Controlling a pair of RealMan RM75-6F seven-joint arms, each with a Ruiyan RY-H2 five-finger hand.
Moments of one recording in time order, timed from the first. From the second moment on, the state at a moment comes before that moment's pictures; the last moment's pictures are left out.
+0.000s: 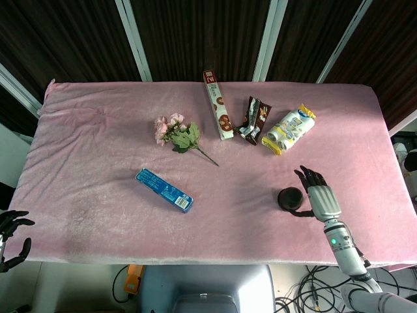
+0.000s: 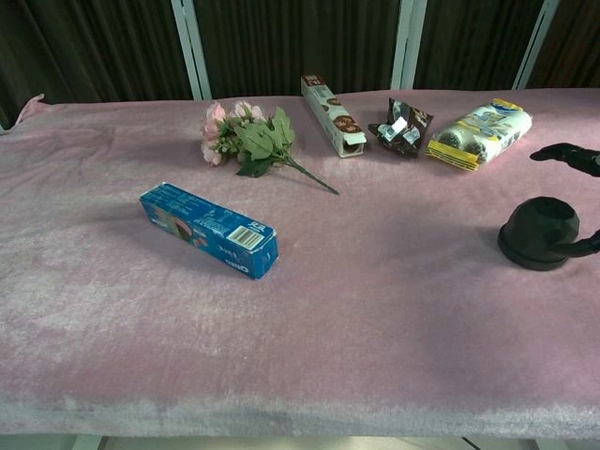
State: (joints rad) left arm -0.02 -1.01 0.01 -1.59 1.57 1.54 -0.23; right arm 0.40 -1.54 0.09 -1.14 -1.38 1.11 0.10
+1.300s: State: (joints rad) left arm -0.02 -1.01 0.01 -1.58 1.57 1.54 -0.26; right arm 0.43 -1.65 0.14 -1.07 -1.25 1.04 -0.07
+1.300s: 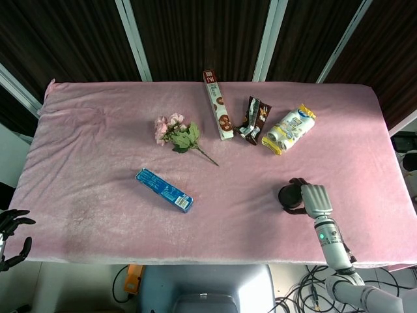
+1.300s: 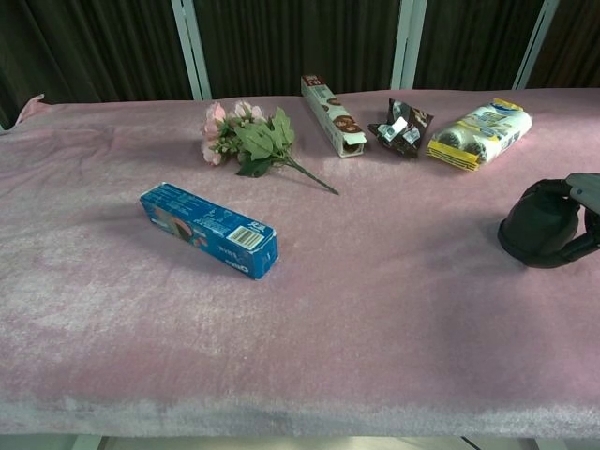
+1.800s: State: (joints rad) left arm -0.03 -1.01 0.01 -1.58 1.57 1.53 -0.26; right arm 0.41 -1.71 0.18 -0.98 -1.33 1.26 0.11
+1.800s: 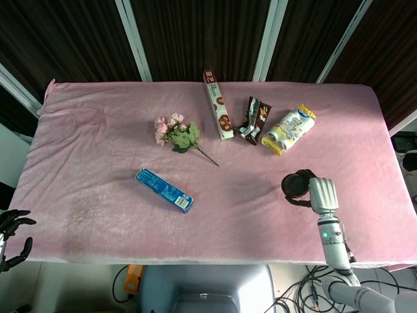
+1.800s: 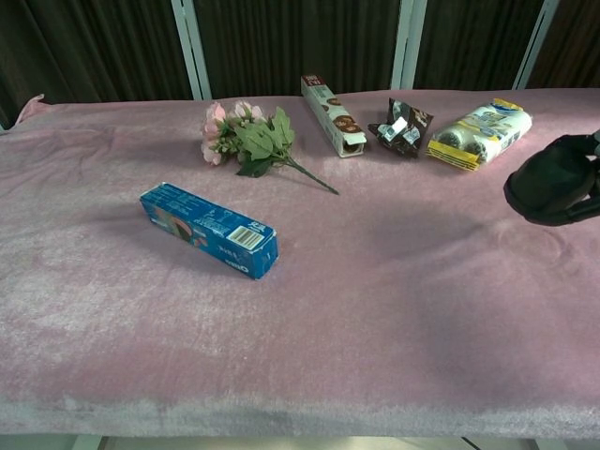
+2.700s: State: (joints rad) left arm -0.03 -1.01 0.01 -1.58 1.57 1.53 -0.25; right arm 0.38 -1.61 0.16 -1.09 -1.30 1.25 -0.27
